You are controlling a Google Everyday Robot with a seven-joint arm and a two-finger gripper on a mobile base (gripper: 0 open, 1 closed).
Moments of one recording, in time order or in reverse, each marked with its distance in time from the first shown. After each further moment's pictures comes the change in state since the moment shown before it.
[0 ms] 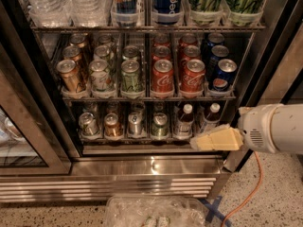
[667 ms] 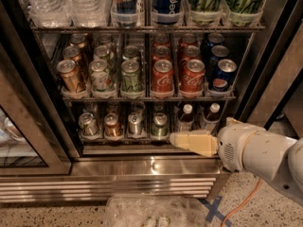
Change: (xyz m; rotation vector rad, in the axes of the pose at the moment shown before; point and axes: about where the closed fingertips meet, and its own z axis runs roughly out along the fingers) arm -0.005 0.027 0.026 0.081 -0.227 0.214
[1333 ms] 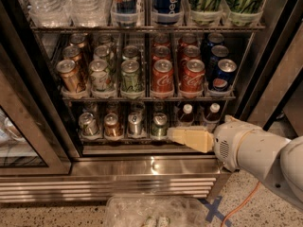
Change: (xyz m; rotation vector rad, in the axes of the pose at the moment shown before) arm -0.008 -0.001 0.006 0.034 -0.046 0.034
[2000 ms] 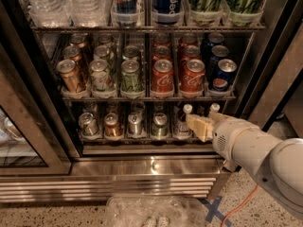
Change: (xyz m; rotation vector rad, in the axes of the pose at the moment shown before) arm -0.006 -0.025 0.022 0.060 -0.087 0.038
